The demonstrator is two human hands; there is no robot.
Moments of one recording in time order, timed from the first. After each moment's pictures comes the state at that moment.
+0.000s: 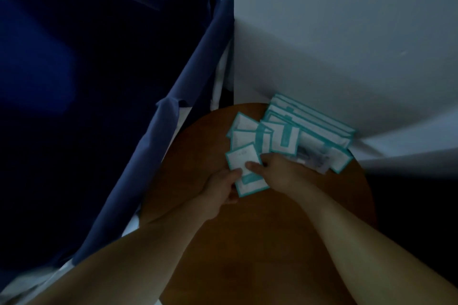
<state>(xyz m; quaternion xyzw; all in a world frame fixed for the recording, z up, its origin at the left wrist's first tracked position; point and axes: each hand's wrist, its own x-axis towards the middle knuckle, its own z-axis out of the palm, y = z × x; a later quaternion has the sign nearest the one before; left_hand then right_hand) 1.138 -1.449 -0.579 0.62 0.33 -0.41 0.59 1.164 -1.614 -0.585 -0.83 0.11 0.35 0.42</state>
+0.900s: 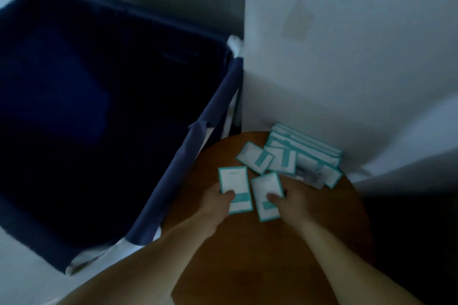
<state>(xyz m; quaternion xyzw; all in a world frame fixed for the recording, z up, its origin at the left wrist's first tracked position) 1.107 -1.419 -0.511 0.72 0.29 -0.28 0.56 1.097 -1.618 -0.552 -0.83 0.21 0.16 0.50</state>
